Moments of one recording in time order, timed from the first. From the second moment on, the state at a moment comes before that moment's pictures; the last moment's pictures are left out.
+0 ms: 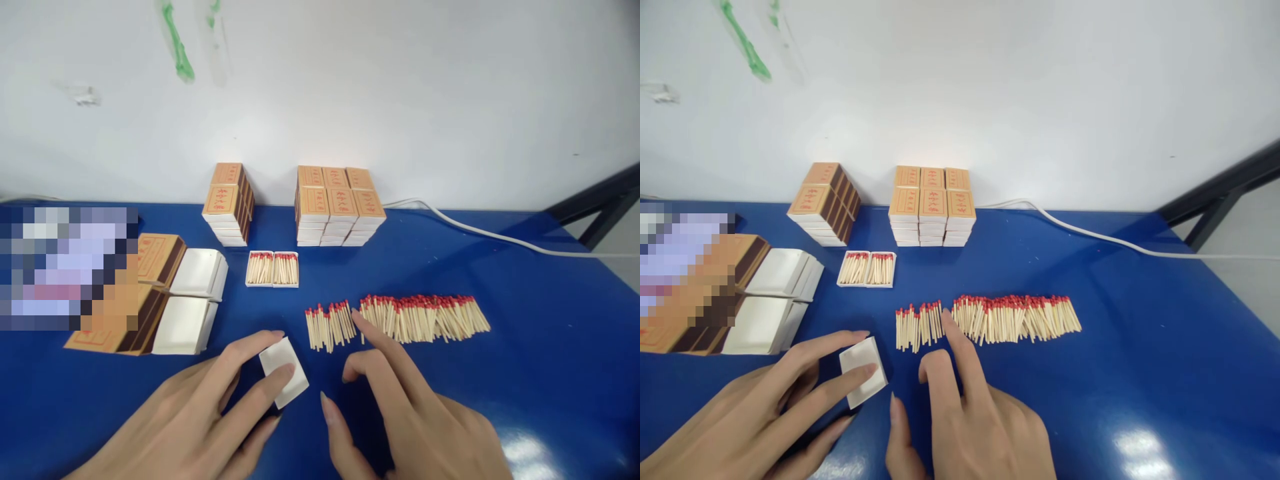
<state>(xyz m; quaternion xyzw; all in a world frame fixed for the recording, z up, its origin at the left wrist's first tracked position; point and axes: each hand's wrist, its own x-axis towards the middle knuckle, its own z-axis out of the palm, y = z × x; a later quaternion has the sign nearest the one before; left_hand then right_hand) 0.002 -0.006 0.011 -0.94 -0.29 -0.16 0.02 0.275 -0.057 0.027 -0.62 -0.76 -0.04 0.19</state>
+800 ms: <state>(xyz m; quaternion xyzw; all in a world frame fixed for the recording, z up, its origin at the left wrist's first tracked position) -0.005 -0.011 0.004 -0.94 -0.32 -0.14 -0.04 0.280 -0.054 0.028 -0.60 -0.77 -0.15 0.18</state>
